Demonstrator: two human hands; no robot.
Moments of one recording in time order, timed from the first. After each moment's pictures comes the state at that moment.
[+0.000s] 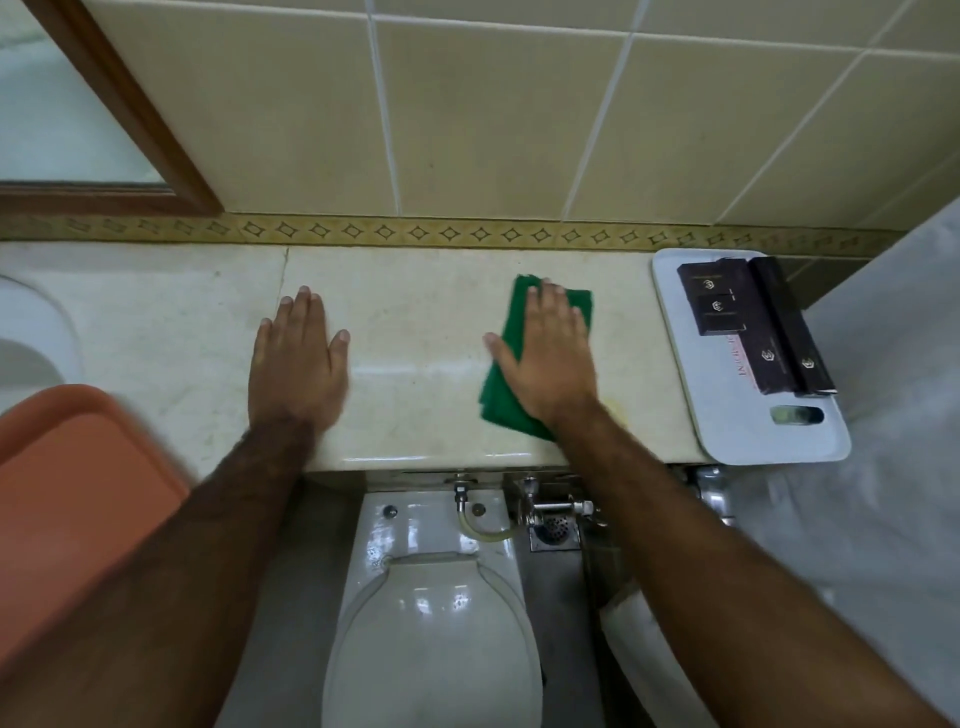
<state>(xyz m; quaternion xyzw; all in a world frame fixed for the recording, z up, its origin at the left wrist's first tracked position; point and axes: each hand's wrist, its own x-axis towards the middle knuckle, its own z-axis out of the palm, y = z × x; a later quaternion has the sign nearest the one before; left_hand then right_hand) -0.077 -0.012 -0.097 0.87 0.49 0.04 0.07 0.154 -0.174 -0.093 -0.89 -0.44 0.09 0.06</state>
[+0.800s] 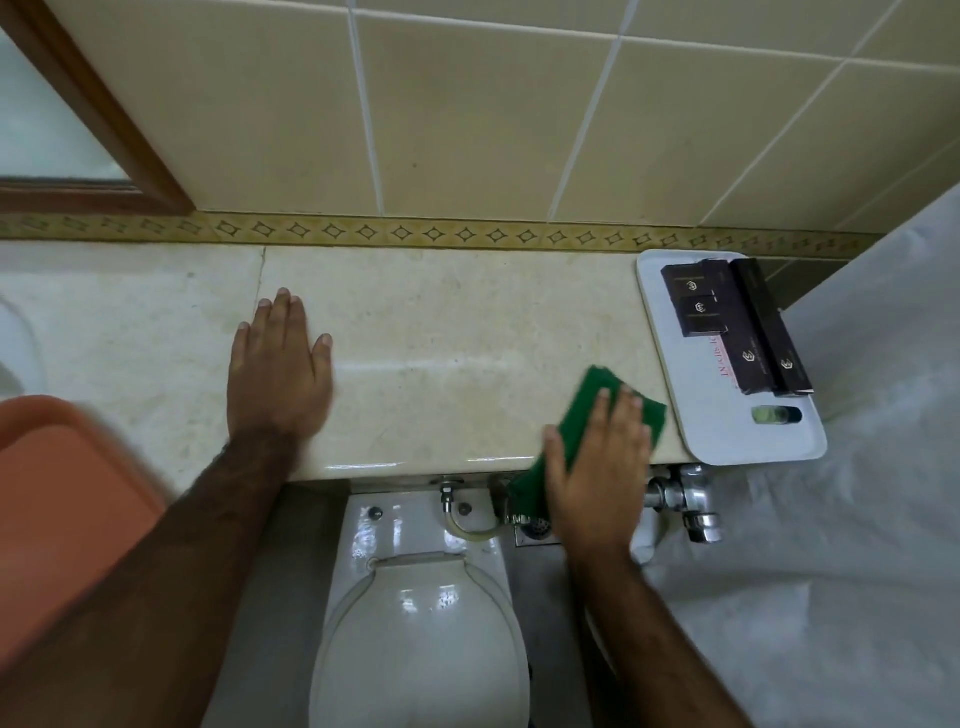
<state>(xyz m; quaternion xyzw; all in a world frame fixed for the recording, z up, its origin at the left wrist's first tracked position) -0.077 -0.008 -0.104 0.87 0.48 0.06 0.05 0.105 -0.294 -0.123 -0.95 -0.28 -0.02 0.09</state>
